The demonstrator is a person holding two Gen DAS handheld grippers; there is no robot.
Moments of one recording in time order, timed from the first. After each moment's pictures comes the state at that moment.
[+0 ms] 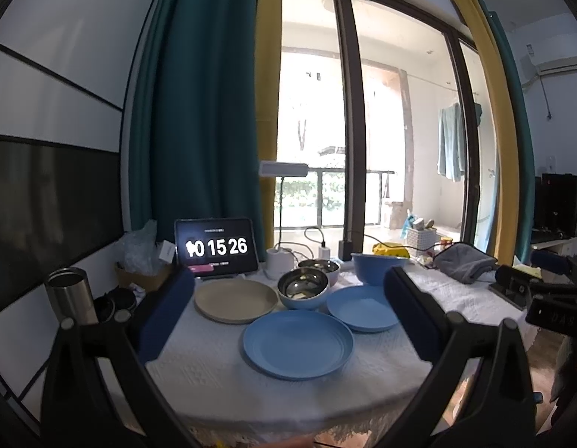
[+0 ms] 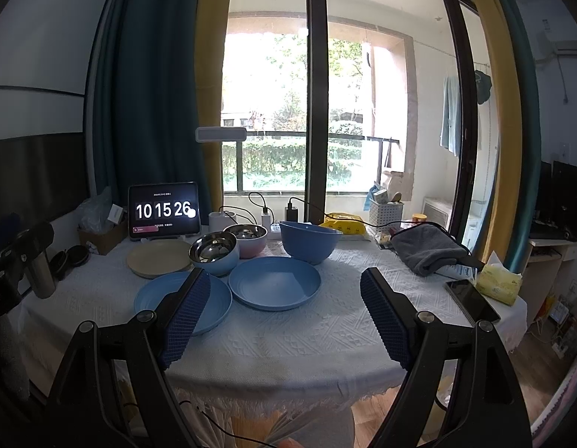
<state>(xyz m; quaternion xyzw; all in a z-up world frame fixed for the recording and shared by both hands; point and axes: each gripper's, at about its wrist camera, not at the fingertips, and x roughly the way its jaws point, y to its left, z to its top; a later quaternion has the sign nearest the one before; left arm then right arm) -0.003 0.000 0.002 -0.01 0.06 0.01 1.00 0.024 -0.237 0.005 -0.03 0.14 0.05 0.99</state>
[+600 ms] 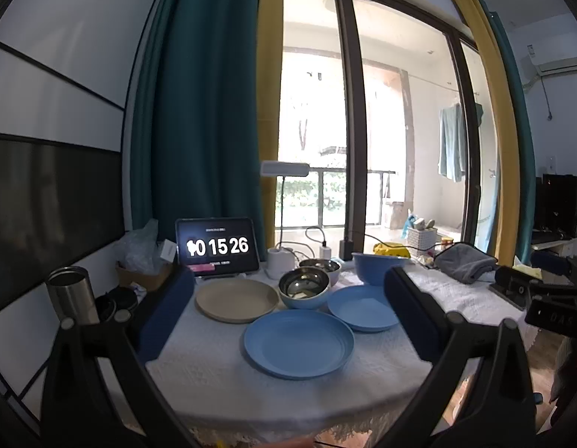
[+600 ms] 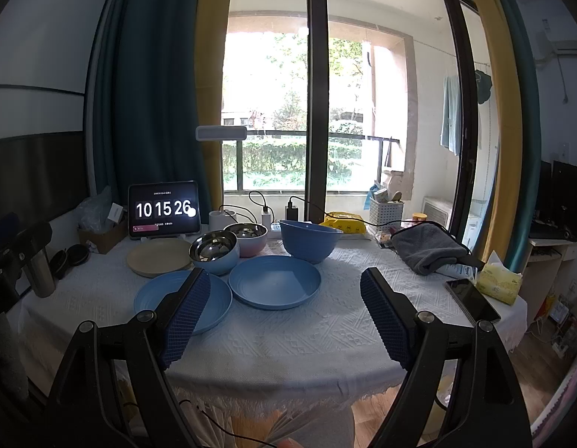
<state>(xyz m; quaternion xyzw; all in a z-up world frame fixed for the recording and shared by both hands) -0.004 0.001 0.000 -0.01 0.05 0.02 1.00 0.025 -0.241 0.006 -0.03 0.14 0.05 0.99</state>
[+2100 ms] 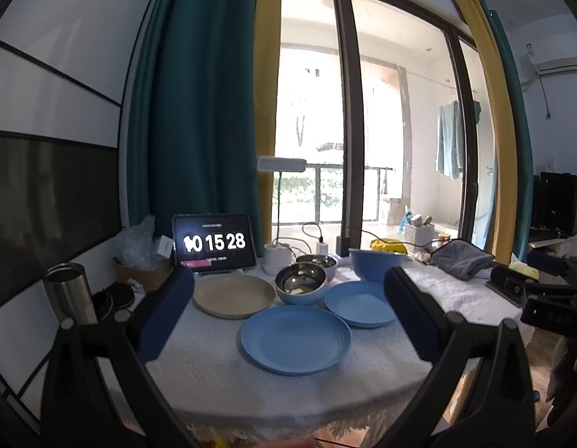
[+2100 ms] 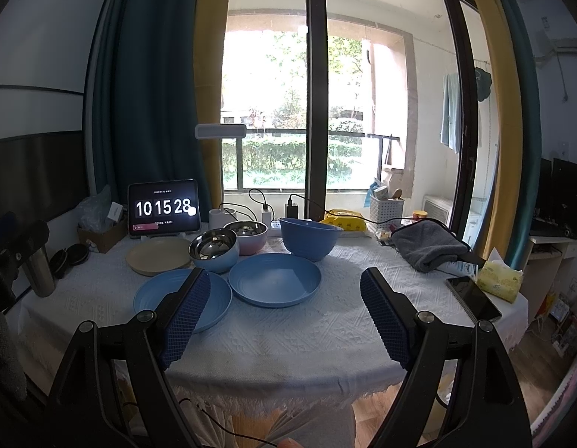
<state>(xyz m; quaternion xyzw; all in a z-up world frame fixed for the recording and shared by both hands) -0.002 0.002 -0.001 -0.02 0.07 0.01 1.00 0.026 -0.242 0.002 -0.03 0.14 0.05 0.99</state>
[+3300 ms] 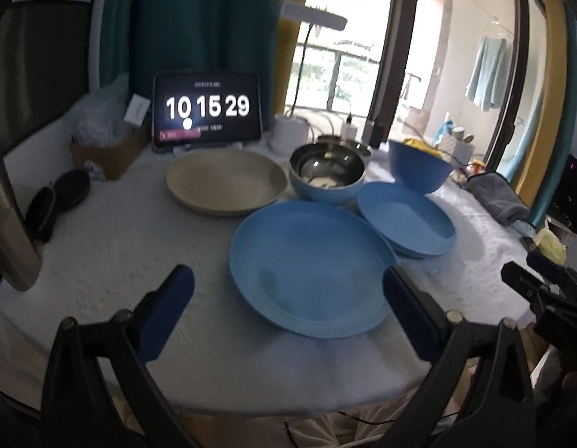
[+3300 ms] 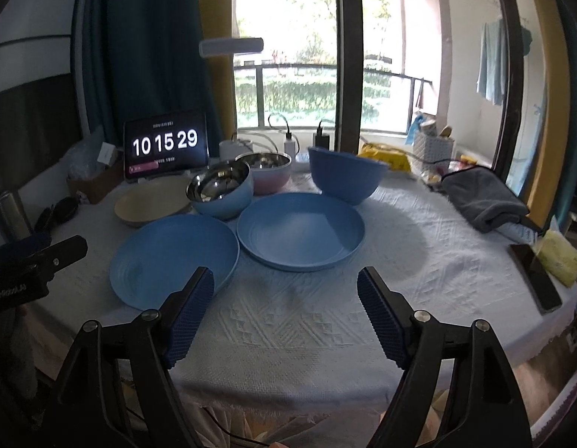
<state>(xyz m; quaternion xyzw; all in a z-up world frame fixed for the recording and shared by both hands) 0.162 0.033 -0.096 -0.08 0.31 0.01 0.95 0.152 -0.221 -0.073 -0.03 0.28 0.10 0.95</state>
